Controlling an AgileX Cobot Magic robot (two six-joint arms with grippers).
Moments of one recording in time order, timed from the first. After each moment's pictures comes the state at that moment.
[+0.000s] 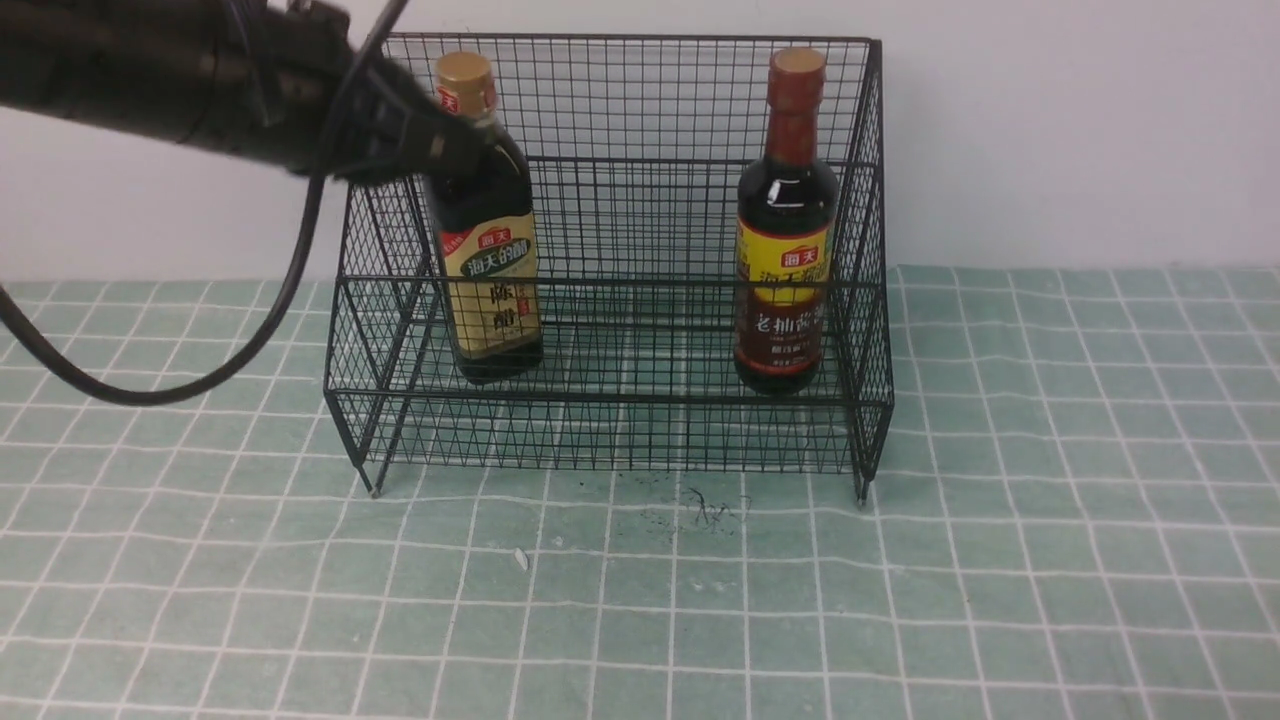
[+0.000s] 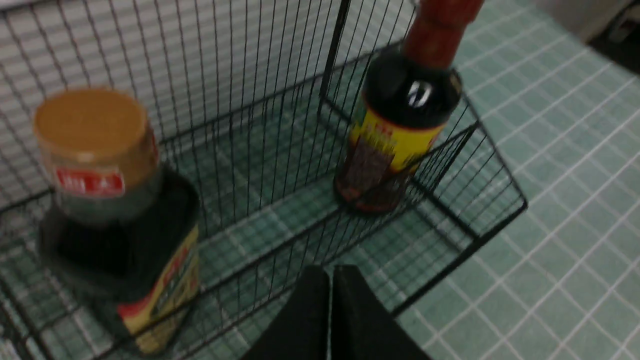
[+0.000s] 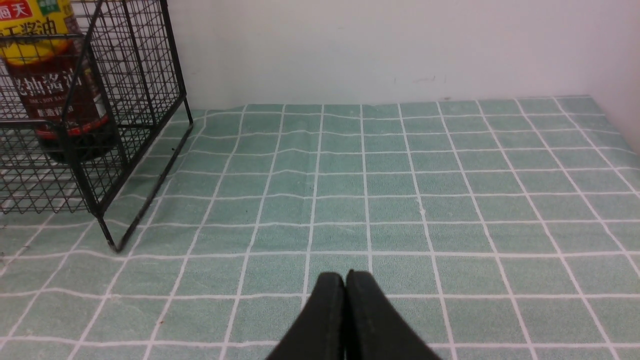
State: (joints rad) right arm 0.00 -0.01 0.02 -0.09 0.37 0.17; left arm -0.09 1.55 -1.42 -0.77 0.88 0.78
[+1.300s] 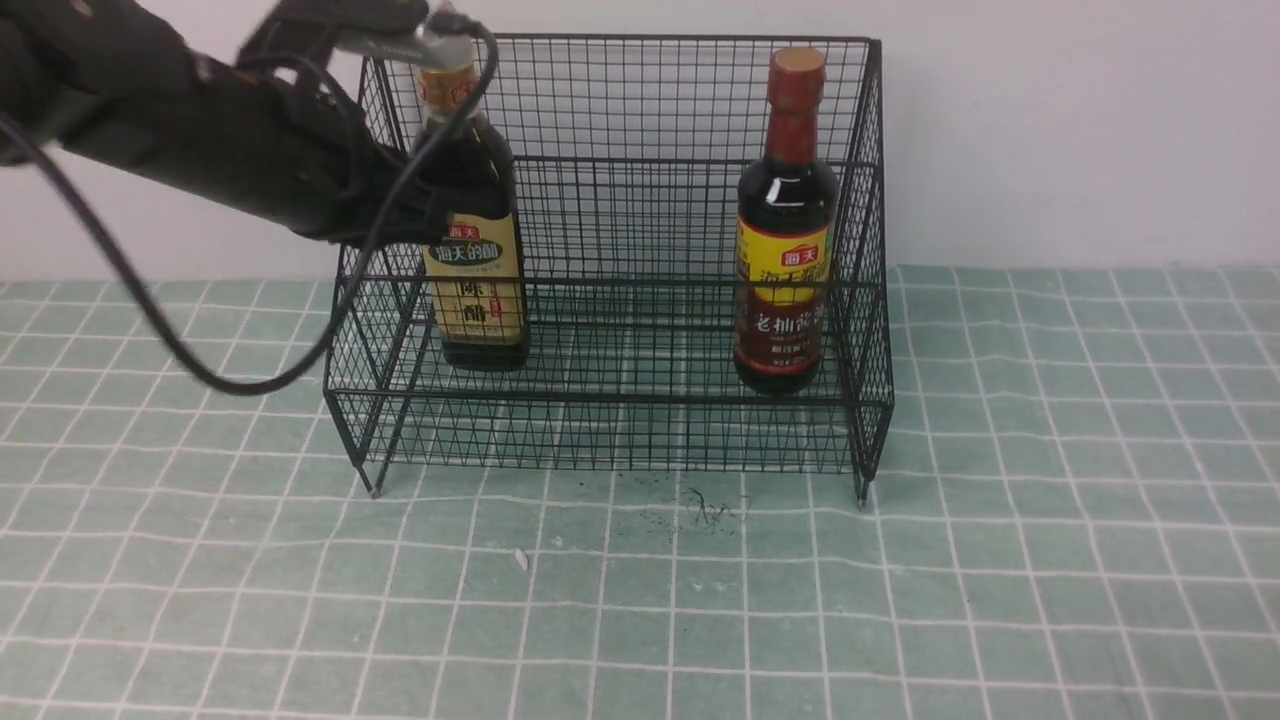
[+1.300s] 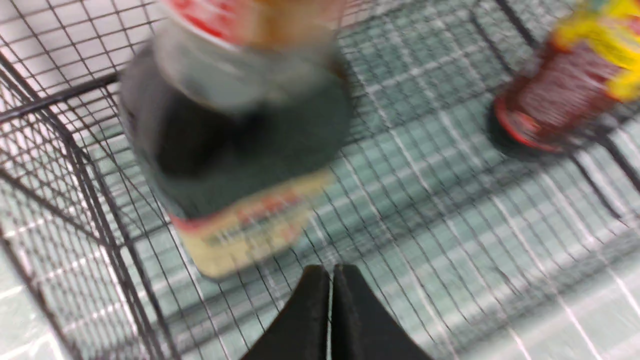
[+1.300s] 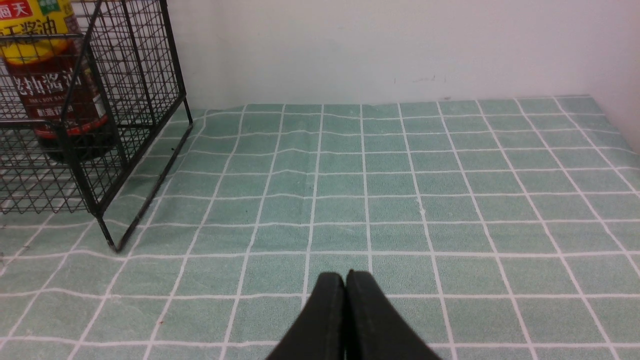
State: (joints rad) right arm 0.00 -0.01 0.02 -0.09 0.37 0.17; left arm -0.12 1.63 -1.42 -0.55 0.77 0.62
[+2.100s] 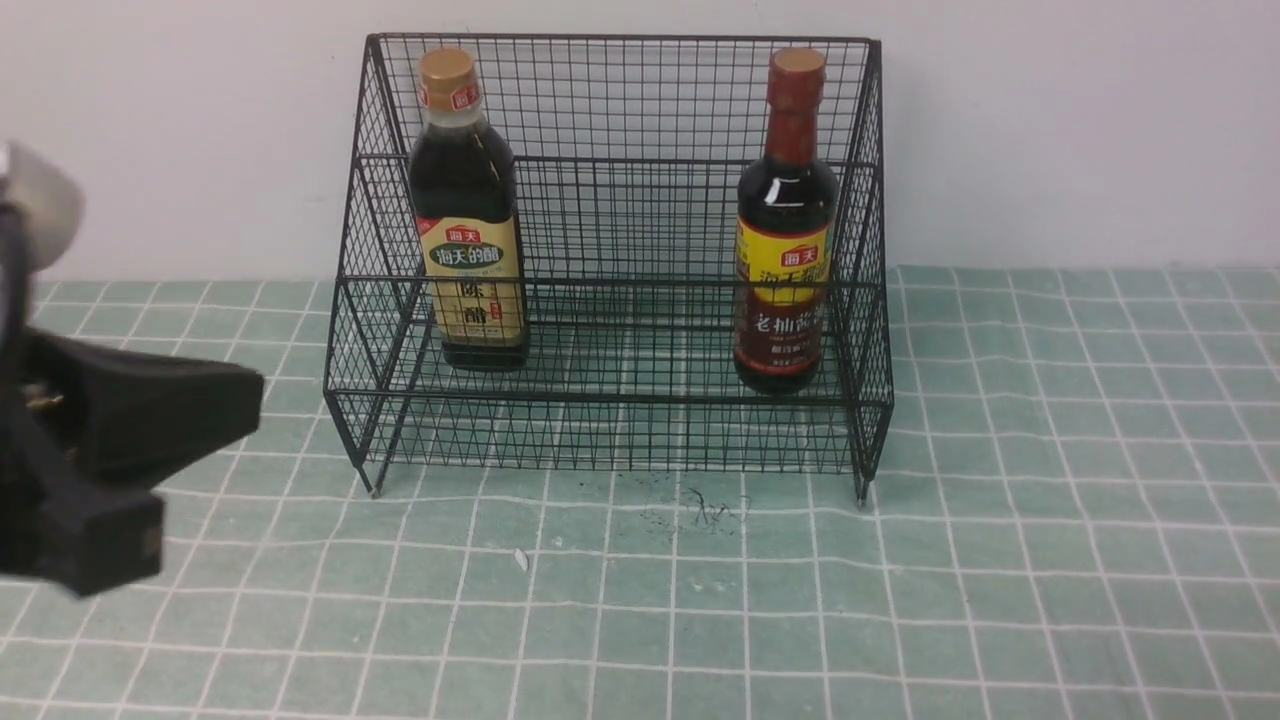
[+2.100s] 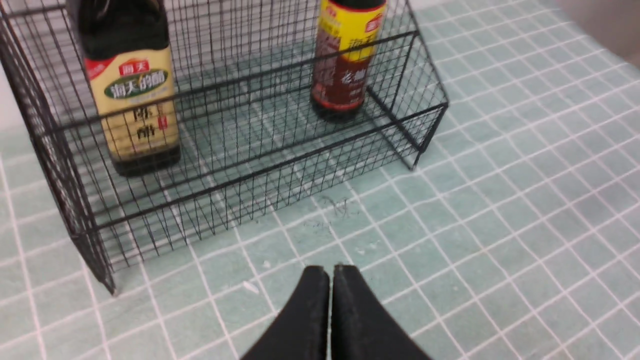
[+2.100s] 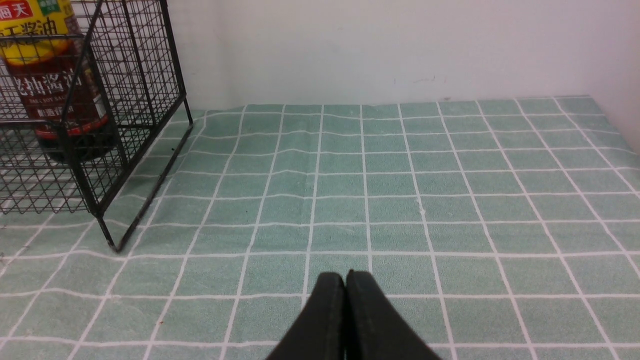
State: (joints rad) right arm 0.00 -0.01 0.02 -0.09 0.37 0.17; left arm -0.12 0.73 -0.89 -0.61 0.87 0.49
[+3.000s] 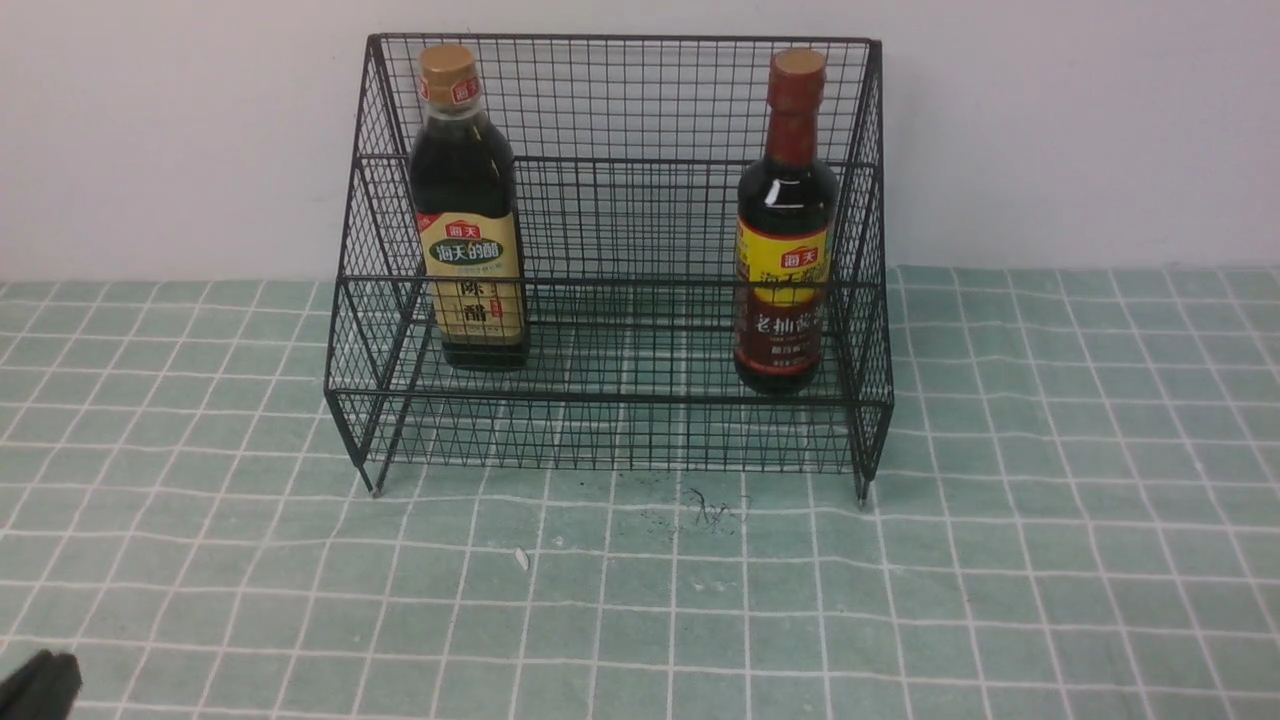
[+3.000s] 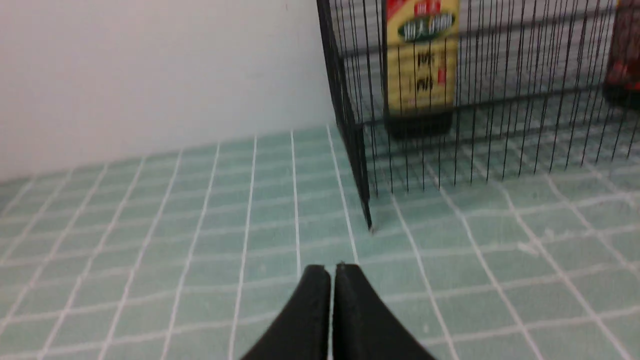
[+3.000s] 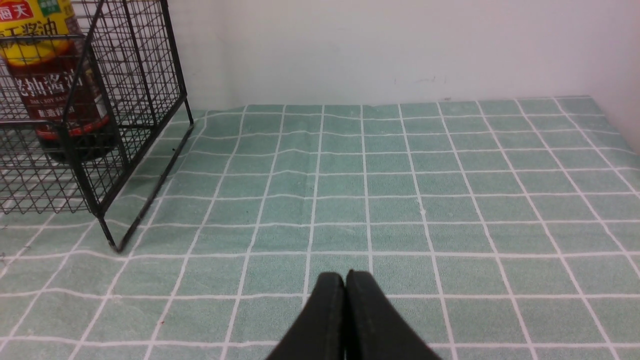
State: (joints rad) right arm 0.00 -0.01 0.02 -0.09 0.37 0.17; left arm -0.09 -0.01 0.01 -0.09 0.29 0.18
